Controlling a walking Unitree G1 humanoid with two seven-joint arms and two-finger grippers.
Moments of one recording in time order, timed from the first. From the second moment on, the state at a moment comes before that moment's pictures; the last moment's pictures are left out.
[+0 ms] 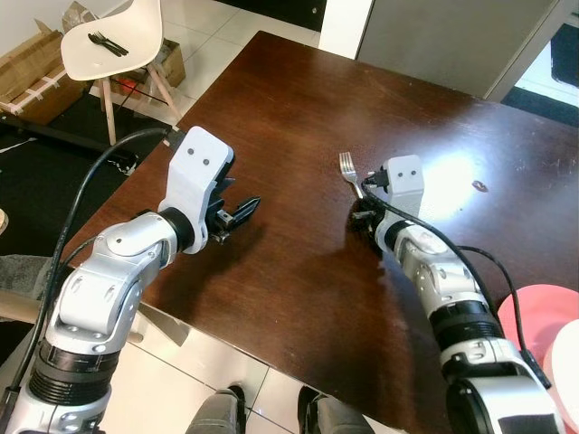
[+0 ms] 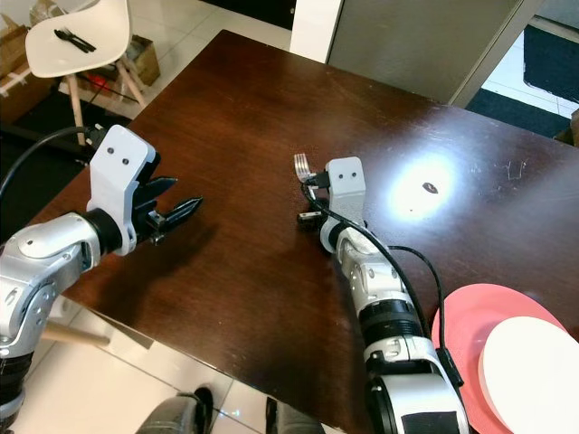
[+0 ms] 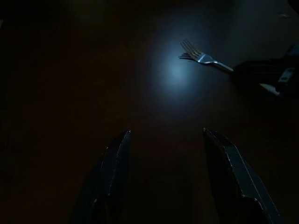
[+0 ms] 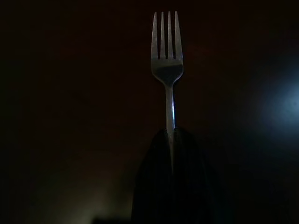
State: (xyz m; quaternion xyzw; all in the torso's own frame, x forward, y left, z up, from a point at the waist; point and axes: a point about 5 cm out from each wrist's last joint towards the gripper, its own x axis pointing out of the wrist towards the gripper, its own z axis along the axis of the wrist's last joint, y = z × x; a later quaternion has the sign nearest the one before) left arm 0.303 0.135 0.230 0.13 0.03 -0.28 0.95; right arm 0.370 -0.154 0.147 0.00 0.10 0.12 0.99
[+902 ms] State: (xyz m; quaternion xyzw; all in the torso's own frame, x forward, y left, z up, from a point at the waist) left arm 0.294 0.161 0.216 0.09 0.00 -0.13 0.99; right arm 0.282 -0.117 0.161 0.06 -0.08 0.13 0.99
